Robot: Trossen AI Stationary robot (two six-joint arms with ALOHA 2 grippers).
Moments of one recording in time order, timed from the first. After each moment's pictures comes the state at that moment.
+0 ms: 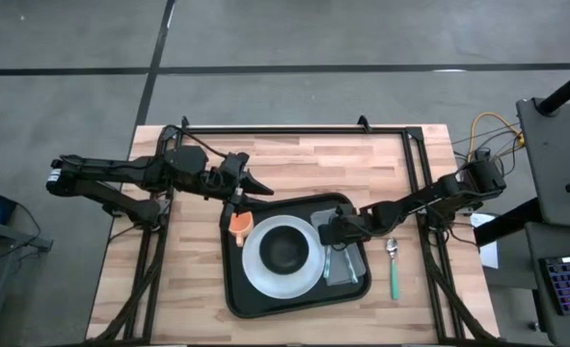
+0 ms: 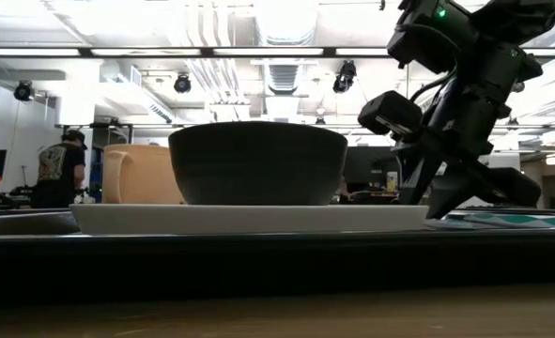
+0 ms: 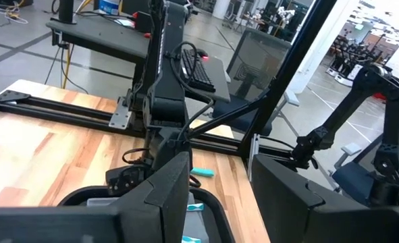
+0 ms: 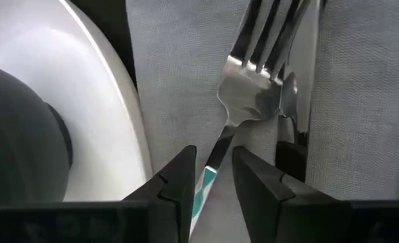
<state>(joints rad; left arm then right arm) -0.07 1.14 1.20 -0.19 0.09 -0.31 0.21 1.59 0.68 -0.14 0.08 1.62</state>
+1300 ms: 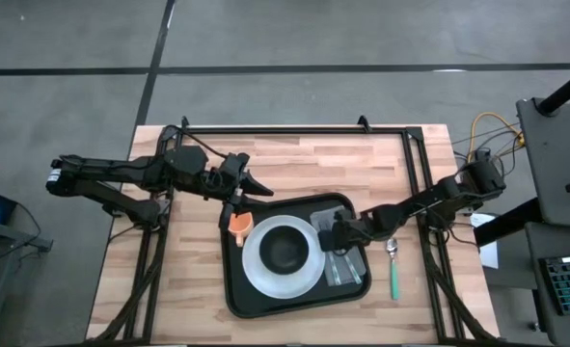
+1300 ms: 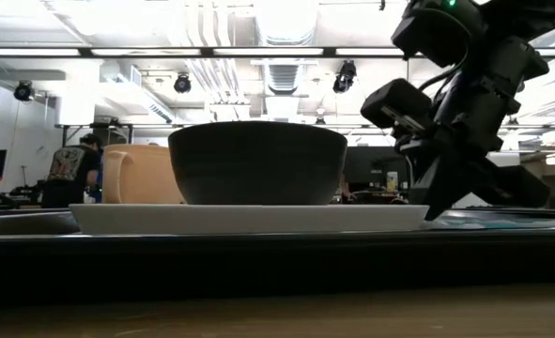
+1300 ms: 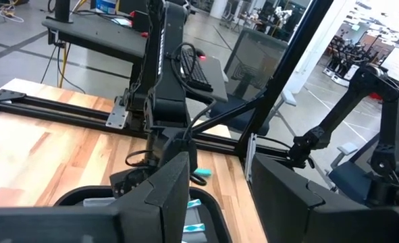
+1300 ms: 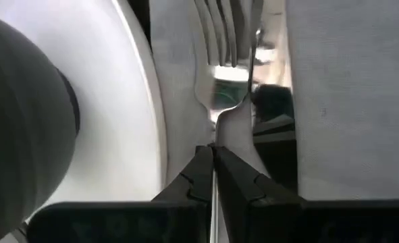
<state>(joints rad) -0.07 1.14 1.20 -0.18 0.10 -0.31 0.24 1.59 0.68 -0.10 0.04 1.61</state>
